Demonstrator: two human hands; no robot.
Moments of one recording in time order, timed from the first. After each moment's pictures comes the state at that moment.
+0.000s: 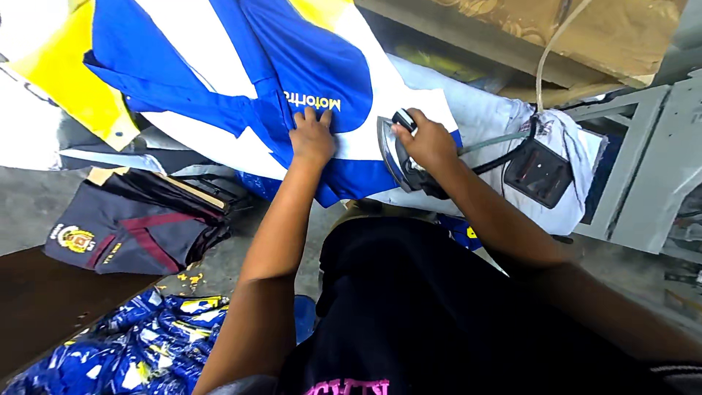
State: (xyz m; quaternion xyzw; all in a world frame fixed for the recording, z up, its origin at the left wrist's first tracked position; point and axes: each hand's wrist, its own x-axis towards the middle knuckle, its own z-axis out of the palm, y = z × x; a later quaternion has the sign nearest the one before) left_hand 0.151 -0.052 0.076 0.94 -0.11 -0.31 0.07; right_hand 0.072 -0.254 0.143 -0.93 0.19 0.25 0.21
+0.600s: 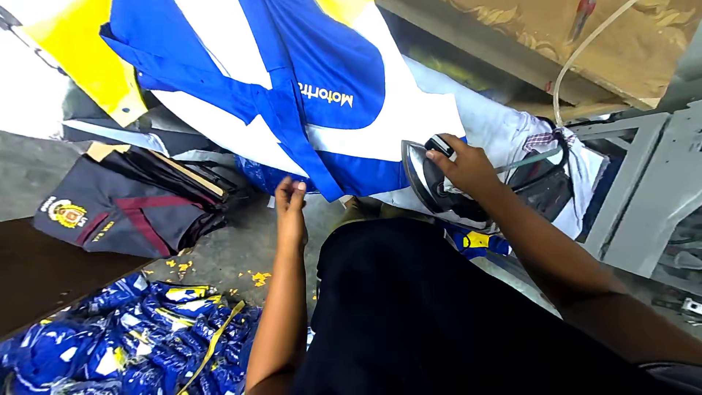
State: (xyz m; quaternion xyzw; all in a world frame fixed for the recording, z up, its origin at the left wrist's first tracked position) left_hand -0.010 0.037 0.058 0.70 0.25 -0.14 0.65; right_hand 0.021 -0.305 0.150 -0.94 0.11 0.22 0.24
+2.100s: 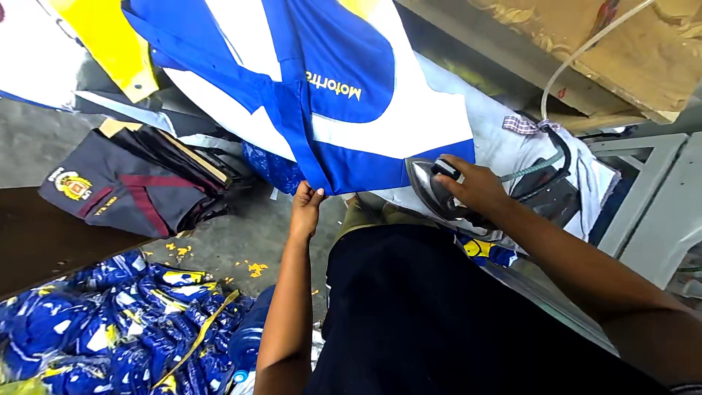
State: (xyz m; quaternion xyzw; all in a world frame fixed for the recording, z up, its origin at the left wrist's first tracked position) left_hand -0.033 0.028 0.018 0.65 0.17 -0.16 0.73; right_hand -0.017 -0.330 0.136 -0.95 -0.01 0.22 0.23
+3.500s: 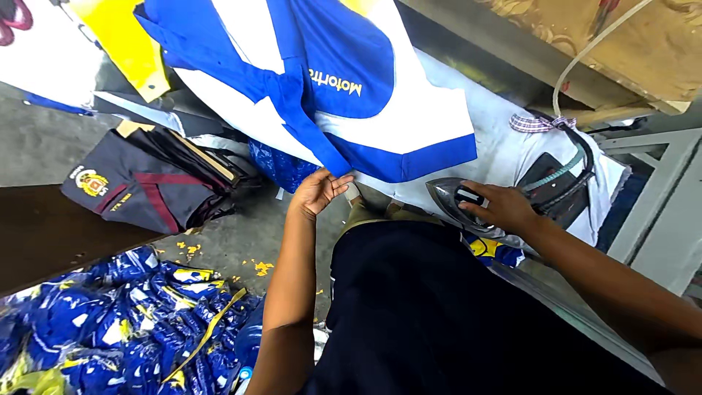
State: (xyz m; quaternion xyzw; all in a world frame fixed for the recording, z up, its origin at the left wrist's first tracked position) left_hand 0.010 0.017 0.030 0.38 0.27 -0.35 0.81; right_hand -0.075 -0.391 0.129 -0.94 -0.08 0.25 0.19
